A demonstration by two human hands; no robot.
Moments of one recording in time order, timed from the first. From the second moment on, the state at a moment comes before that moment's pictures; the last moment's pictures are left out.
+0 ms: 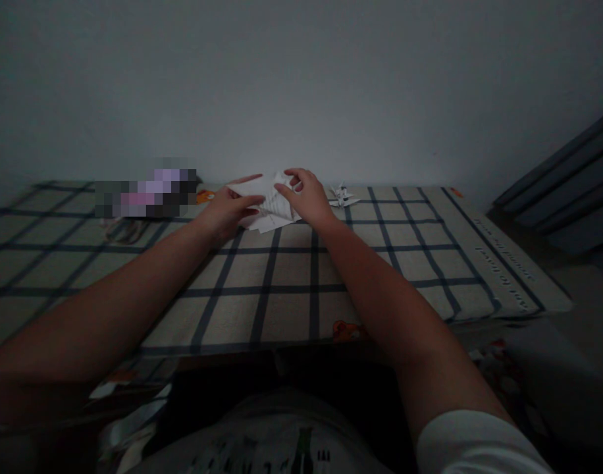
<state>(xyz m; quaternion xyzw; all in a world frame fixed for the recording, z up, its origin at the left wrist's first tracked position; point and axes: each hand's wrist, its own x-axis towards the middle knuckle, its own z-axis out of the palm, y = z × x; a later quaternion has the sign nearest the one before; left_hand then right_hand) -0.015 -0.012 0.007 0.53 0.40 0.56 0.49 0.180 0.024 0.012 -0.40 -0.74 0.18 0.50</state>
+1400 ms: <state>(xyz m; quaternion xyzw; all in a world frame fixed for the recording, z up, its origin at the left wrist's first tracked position) -0.019 -0.010 -0.004 0.55 0.43 0.53 0.47 0.175 0.011 0.017 -0.37 -0.75 0.23 0.50</state>
